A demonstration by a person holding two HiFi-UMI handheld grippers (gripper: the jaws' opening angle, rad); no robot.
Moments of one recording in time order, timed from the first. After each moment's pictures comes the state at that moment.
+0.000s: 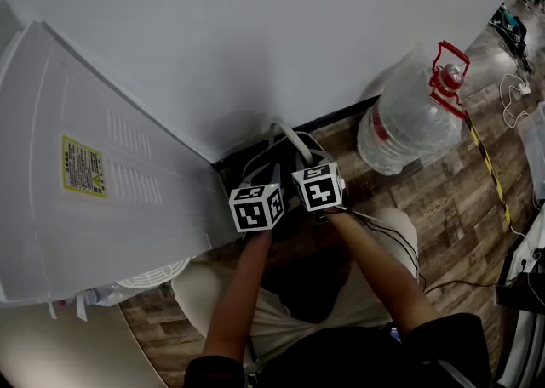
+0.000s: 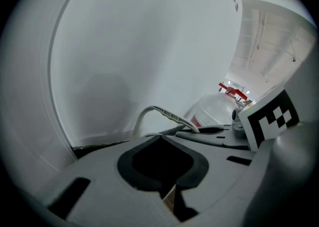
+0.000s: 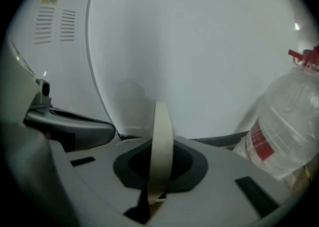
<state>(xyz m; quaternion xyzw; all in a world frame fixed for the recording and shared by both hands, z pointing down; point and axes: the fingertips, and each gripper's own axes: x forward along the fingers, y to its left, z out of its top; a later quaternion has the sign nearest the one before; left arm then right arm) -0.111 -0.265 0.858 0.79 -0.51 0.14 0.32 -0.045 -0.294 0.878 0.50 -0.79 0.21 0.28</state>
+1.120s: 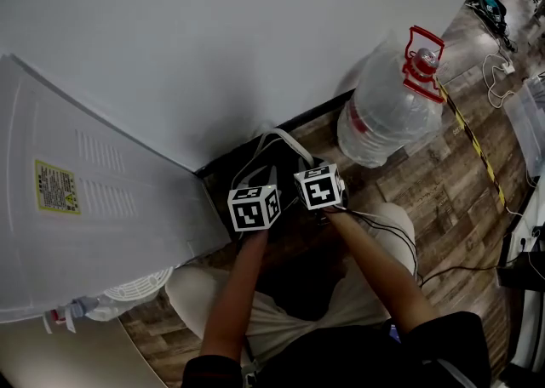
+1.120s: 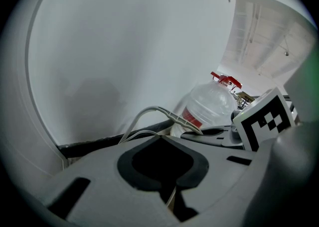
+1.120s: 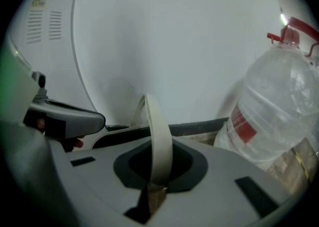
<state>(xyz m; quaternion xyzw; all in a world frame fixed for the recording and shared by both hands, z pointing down) -0.060 -0.261 0.879 0.81 -0.46 0.17 0.32 0.025 -0.280 0.908 0.54 -0.75 0.25 0.29</state>
